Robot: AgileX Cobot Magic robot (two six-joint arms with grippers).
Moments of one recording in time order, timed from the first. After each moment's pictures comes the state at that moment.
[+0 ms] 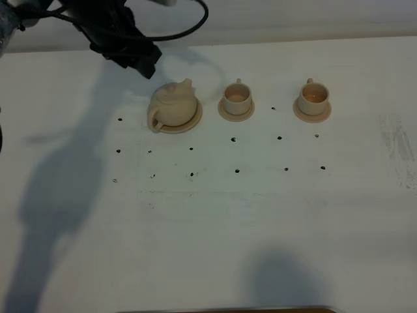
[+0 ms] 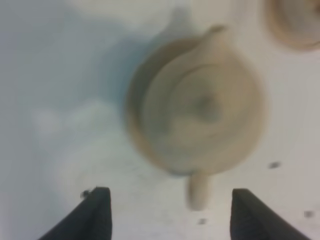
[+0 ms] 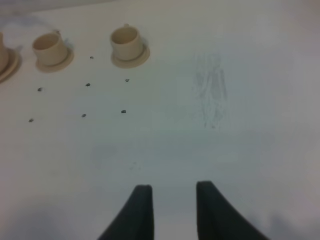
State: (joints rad) left arm -0.25 2.27 -2.17 -0.22 1.19 0.37; right arm -0.03 -0.01 -0.52 0.11 1.11 0.07
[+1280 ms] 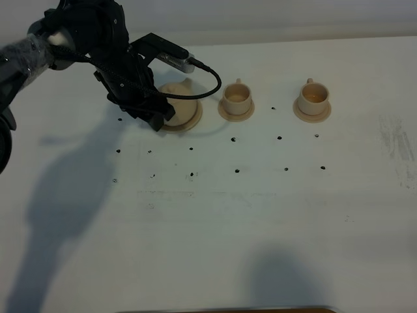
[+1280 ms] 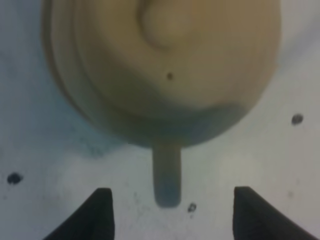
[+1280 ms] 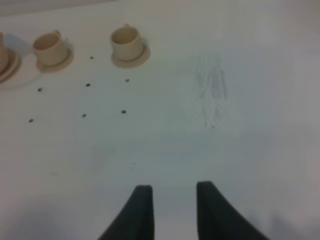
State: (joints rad) left arm -0.31 2.25 -1.84 -0.13 0.98 0.35; right arm -0.03 -0.01 -0.52 0.11 1.11 0.07
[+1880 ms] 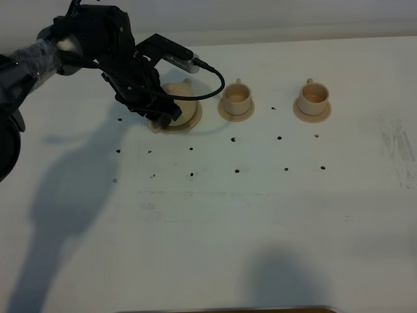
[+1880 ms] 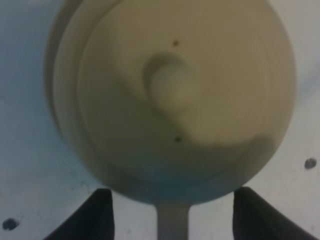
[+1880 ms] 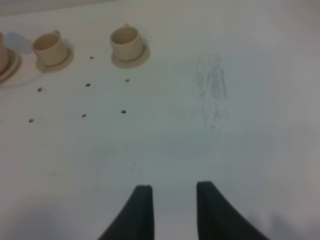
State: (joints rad) left arm -0.32 2.29 -1.84 -0.14 0.90 0.35; right arm -0.03 -0.01 -0.52 0.11 1.11 0.07
